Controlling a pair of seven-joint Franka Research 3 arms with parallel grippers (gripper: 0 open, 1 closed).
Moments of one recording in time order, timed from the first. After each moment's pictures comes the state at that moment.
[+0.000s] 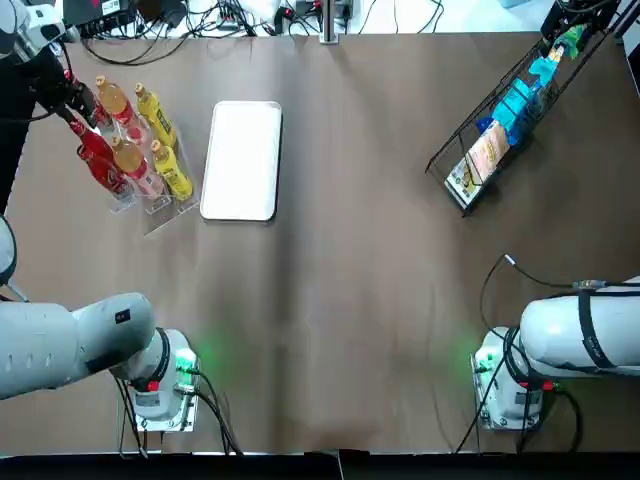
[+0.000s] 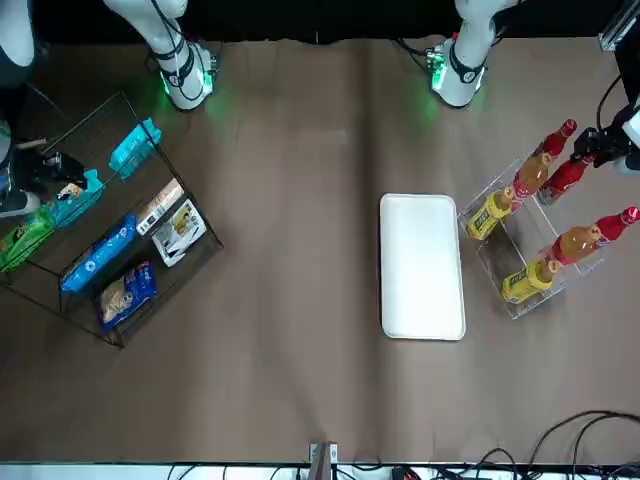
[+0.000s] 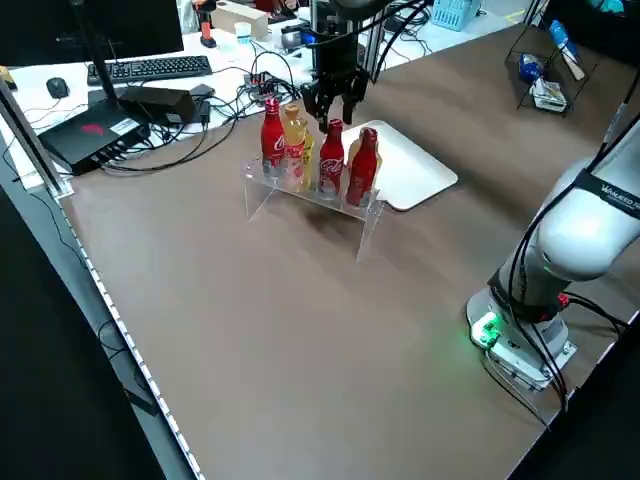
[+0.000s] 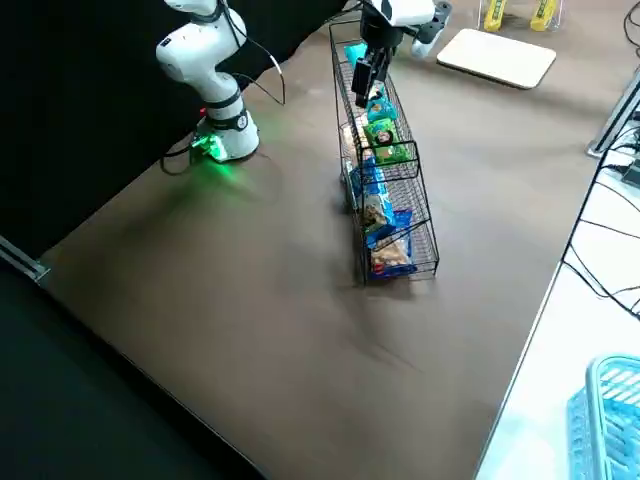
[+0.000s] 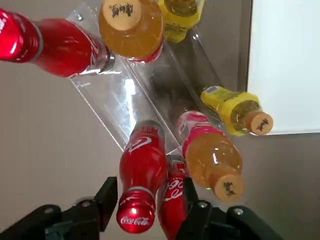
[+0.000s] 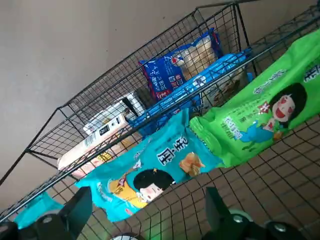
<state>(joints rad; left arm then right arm) 0.29 -0.21 0.02 -2.14 0.01 1.84 0.39 -0.11 0.01 0.03 -1.70 -0.04 1.57 -0.20</state>
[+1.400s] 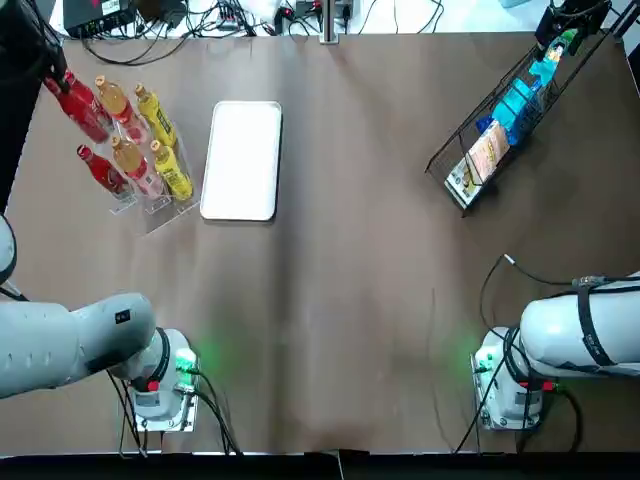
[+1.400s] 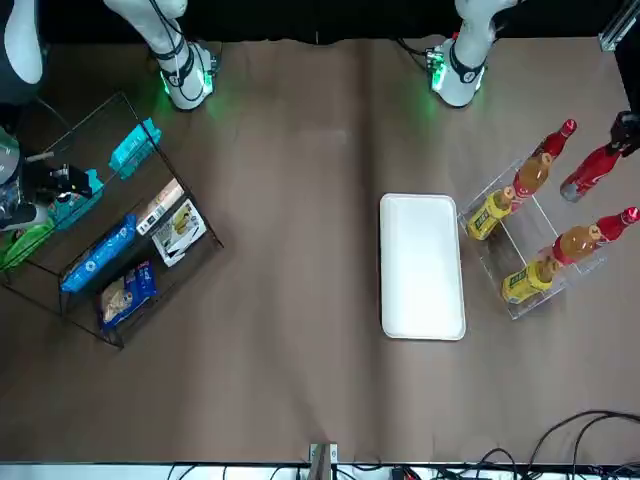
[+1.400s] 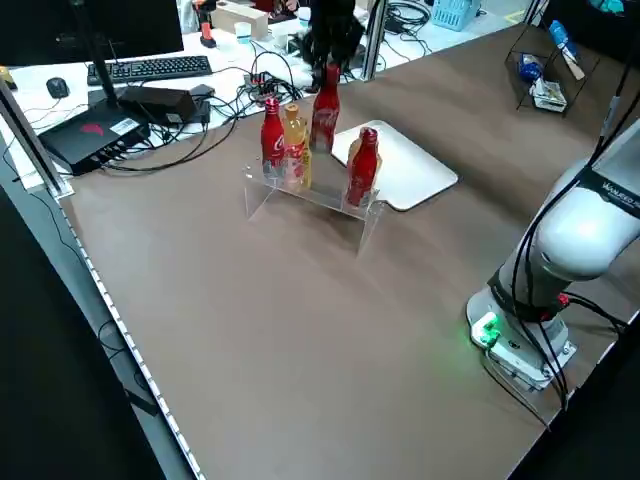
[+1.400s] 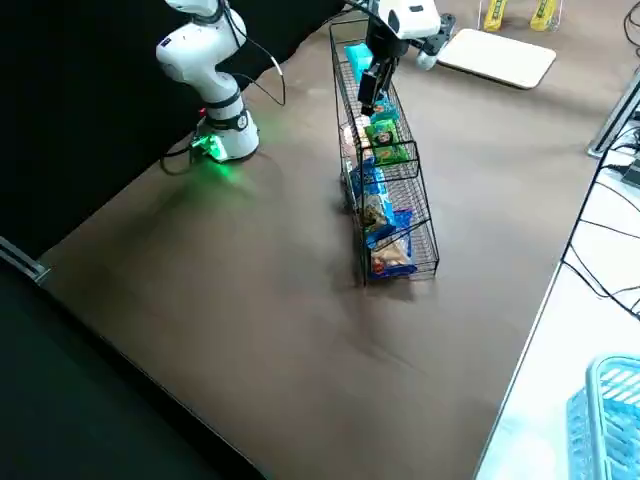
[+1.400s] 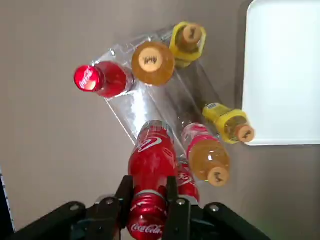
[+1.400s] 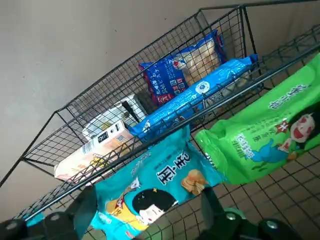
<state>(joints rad) 0.28 -0.20 0.02 -1.92 0.02 1.70 0.36 -0.11 0.04 0.04 -1.70 -0.04 1.59 -0.20</state>
